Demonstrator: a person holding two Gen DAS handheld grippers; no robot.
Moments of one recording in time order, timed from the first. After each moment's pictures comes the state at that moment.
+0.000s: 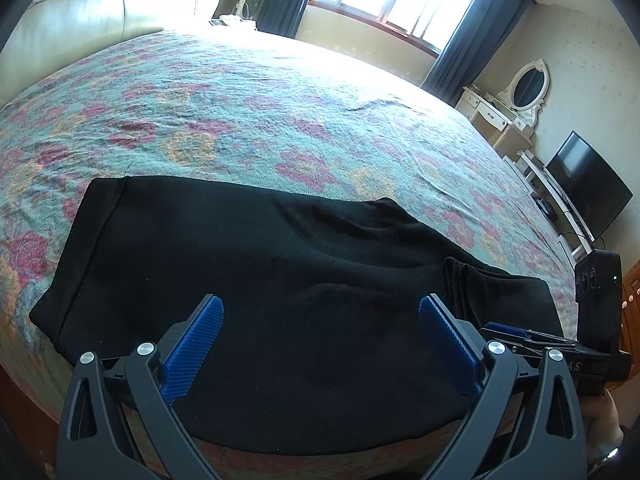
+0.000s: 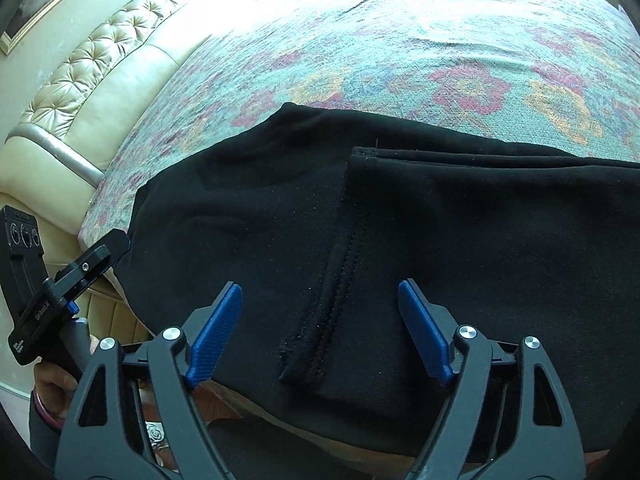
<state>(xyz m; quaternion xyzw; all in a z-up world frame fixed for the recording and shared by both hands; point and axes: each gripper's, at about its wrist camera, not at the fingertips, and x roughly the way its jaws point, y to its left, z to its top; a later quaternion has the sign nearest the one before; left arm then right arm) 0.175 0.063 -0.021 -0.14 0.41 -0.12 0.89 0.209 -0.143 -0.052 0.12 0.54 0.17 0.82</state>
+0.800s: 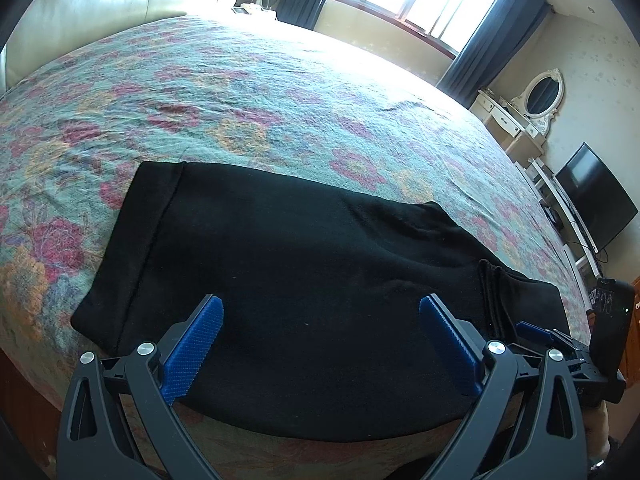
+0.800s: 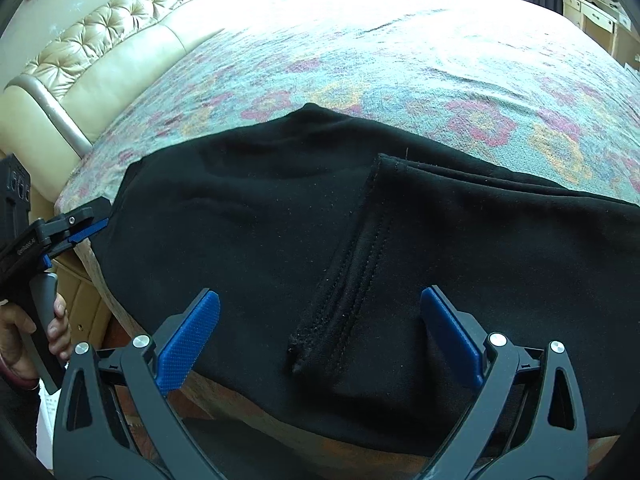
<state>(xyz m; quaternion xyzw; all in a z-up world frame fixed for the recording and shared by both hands) 0.177 0.131 -0.031 -0.16 0.42 -0.10 0.89 0.186 -0.138 -0.041 0.08 0.49 0.17 0.85</state>
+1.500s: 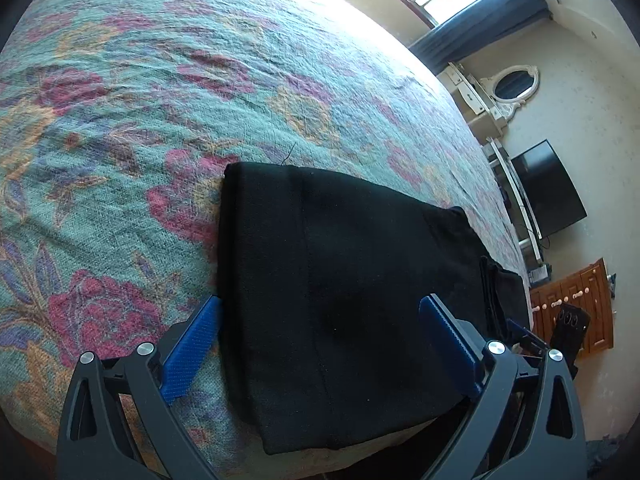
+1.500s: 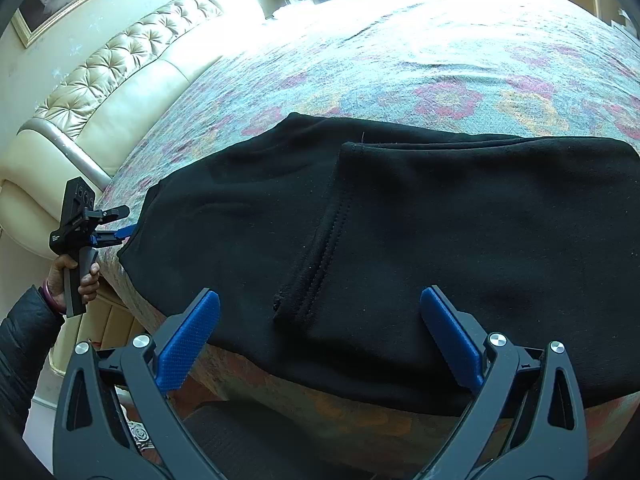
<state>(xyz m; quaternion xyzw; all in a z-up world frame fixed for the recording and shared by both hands) 0.239 0.248 -0.074 -0.22 0.51 -0.22 0.80 0.164 -0.168 -0.044 0.14 0.48 0.18 0.85</state>
